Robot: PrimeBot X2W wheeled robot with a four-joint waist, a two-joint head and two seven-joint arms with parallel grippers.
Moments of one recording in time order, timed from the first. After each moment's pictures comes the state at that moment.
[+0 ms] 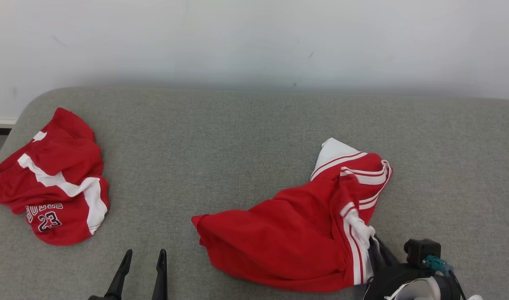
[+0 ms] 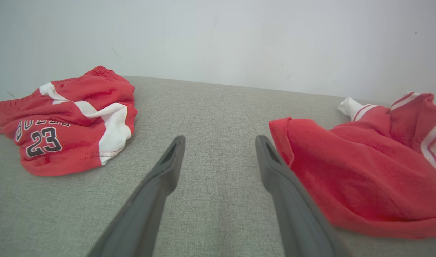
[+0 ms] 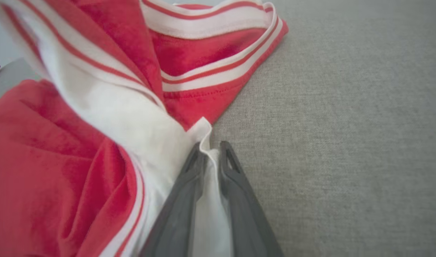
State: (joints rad) left arm 0.04 0.05 -0.05 0.18 -0.17 -0.13 -0.26; right arm -0.31 -0.12 0.17 0.81 0.35 0.13 -0.24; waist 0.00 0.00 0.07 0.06
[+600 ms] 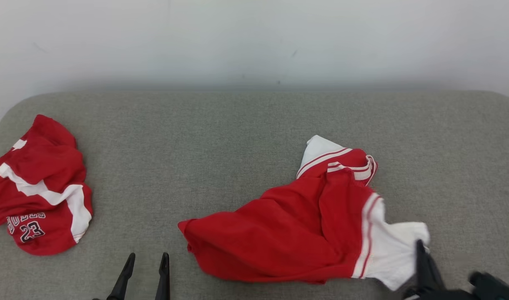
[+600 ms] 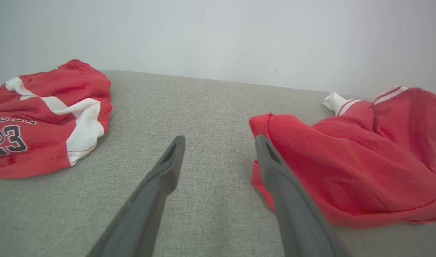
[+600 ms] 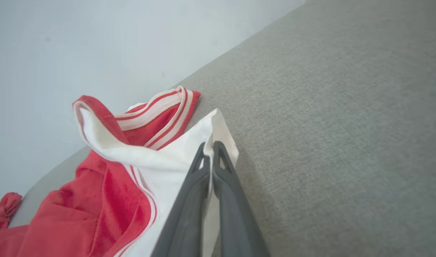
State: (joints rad) left arm 0.06 0.05 -0.06 0.18 -0.18 -0.13 -0.26; right arm -0.07 -0.08 -0.02 0.44 0.59 0.13 -0.26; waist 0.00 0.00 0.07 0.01
